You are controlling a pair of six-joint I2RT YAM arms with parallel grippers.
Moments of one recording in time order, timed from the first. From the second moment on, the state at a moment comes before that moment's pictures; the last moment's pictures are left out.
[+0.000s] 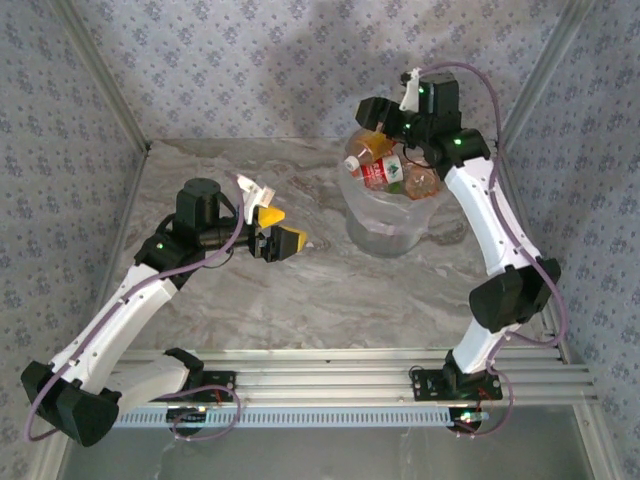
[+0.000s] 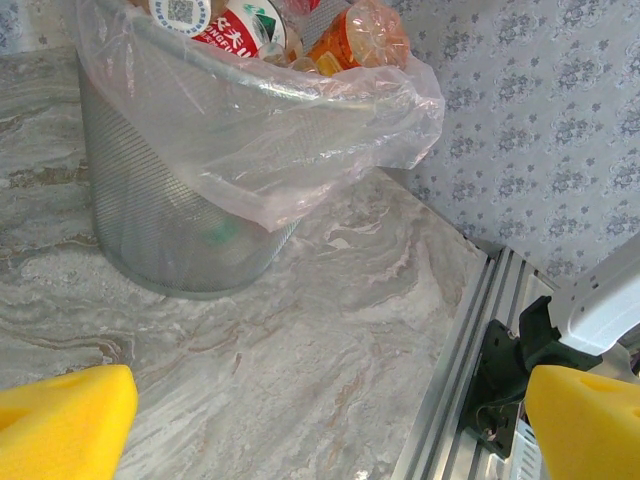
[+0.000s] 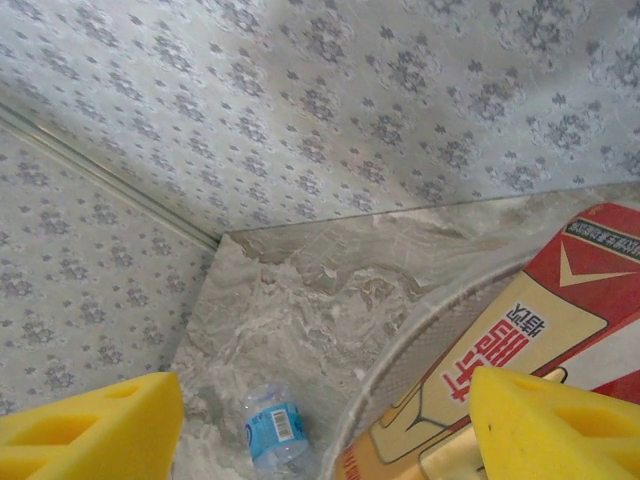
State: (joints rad) left arm -0.52 1.06 1.08 -0.44 0.64 -0.20; right arm 0.29 1.71 1.91 -0.58 -0.30 0.52
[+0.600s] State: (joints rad) left arm -0.52 1.06 1.08 -0.44 0.64 -0.20; right arm 0.28 1.66 1.89 -0.70 -0.33 0.49
